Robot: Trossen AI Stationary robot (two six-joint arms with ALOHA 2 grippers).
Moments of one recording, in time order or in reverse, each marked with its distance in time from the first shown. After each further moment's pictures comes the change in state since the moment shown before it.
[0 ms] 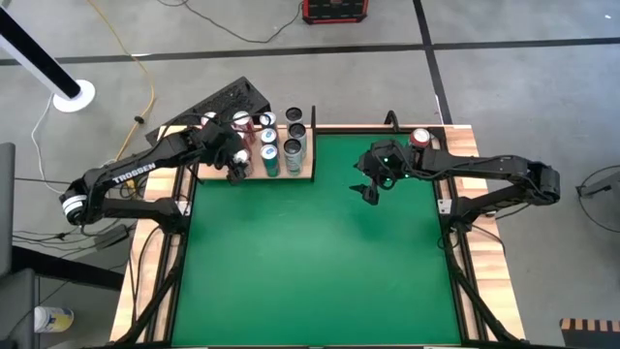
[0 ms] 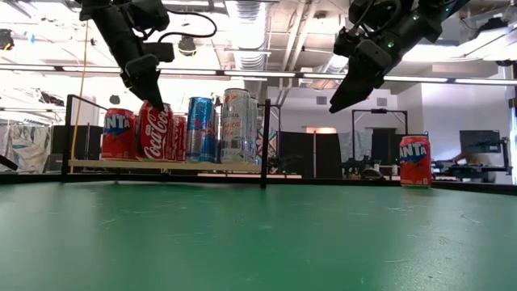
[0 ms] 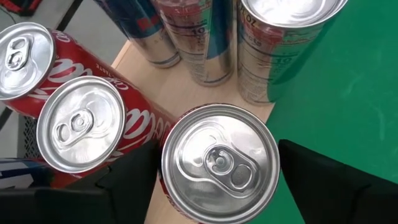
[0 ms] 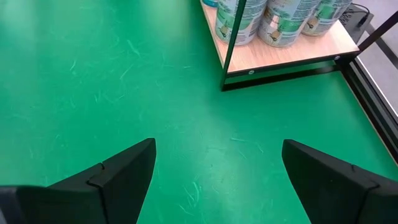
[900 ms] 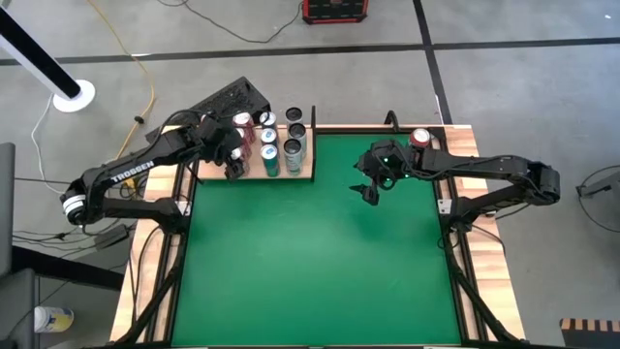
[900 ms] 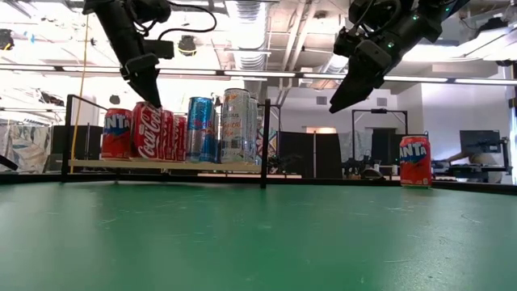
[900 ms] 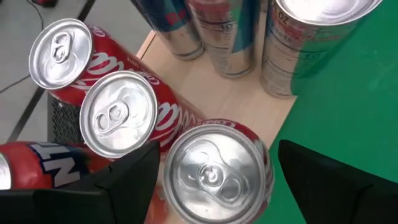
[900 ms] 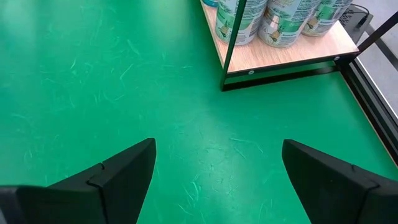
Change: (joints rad) left arm 0.001 0.002 0.054 0.010 -0.071 0.011; right arm 0.000 0.000 0.000 0.000 0.001 -0.004
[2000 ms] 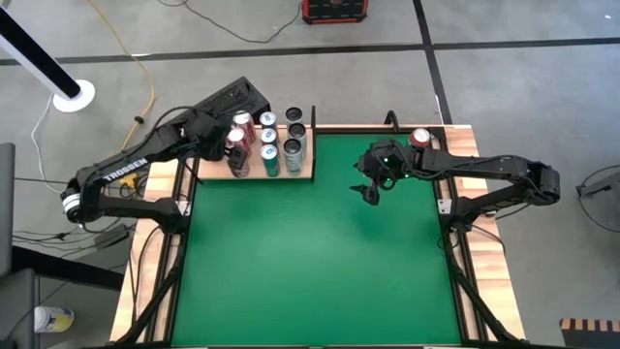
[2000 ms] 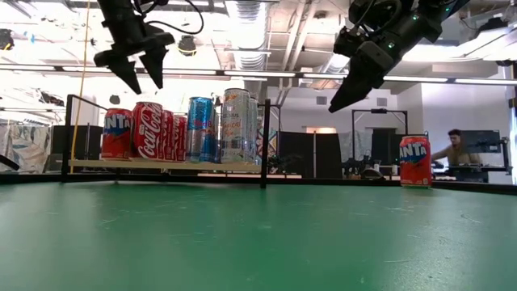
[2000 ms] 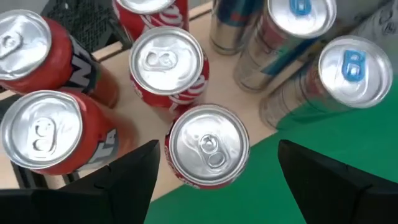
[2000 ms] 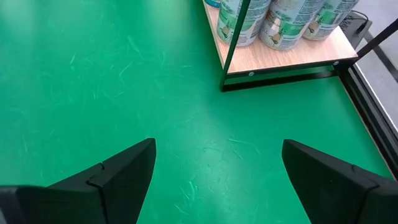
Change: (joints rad) left arm -0.057 0.006 0.147 -0.197 -0.079 -0.647; right arm 0.000 0.000 0.000 0.000 0.001 -0.040
